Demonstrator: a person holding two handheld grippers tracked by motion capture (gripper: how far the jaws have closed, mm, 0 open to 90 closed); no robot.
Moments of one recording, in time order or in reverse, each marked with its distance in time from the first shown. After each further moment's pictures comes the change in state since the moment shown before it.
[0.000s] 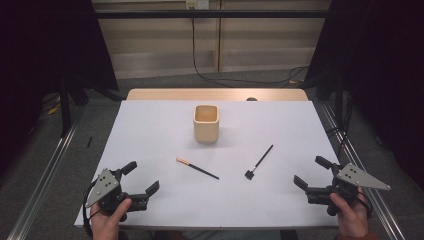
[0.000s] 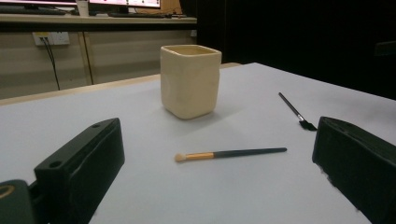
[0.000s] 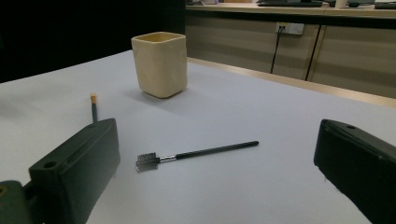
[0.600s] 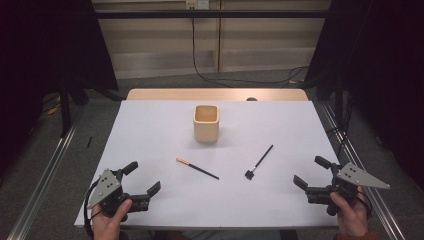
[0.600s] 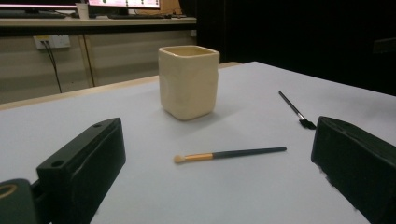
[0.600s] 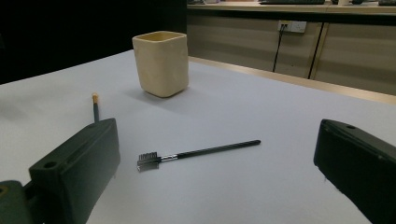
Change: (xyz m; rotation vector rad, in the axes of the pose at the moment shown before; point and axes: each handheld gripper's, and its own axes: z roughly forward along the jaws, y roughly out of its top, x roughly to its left) left arm -0.004 0.002 0.001 -0.001 -0.006 0.014; right arm -0.001 -0.001 0.001 0.004 0.008 0.010
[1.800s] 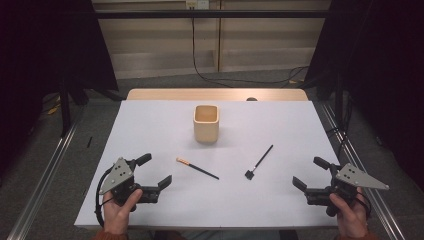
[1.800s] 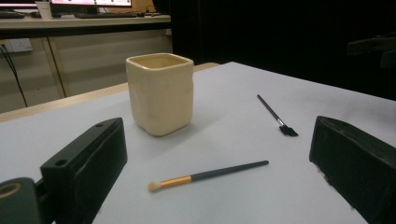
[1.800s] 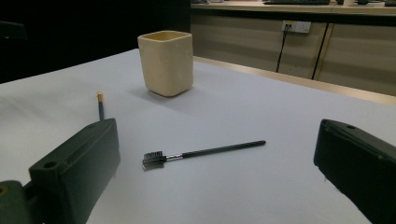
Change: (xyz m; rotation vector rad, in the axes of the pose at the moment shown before) left arm -0.003 0.020 0.031 0.013 -0.100 0.036; right arm 0.004 0.001 0.000 0.002 0.014 -0.009
